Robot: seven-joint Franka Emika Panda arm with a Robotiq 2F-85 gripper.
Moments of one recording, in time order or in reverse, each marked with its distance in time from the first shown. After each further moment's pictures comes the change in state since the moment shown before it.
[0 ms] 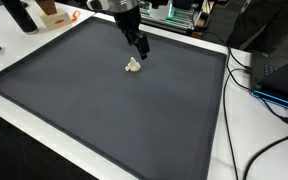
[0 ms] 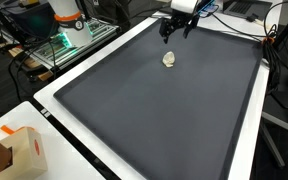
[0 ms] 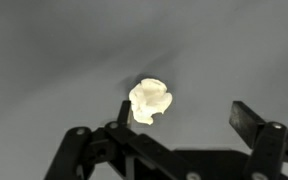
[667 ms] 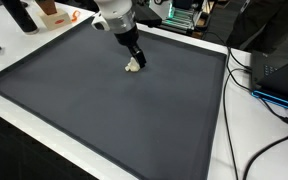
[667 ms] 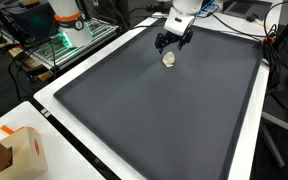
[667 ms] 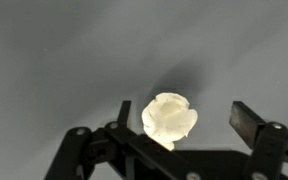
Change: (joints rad) arm -0.005 0.096 -0.016 -0.004 0.036 0.031 0.018
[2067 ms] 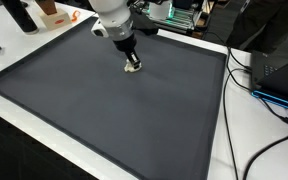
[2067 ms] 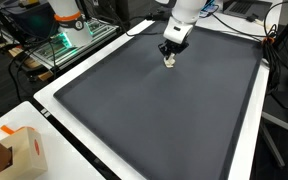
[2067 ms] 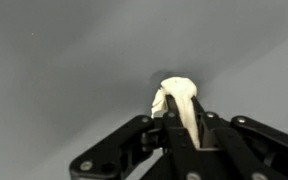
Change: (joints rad) arm 0.009 0.049 -0.018 0.004 -0.012 0.064 0.000
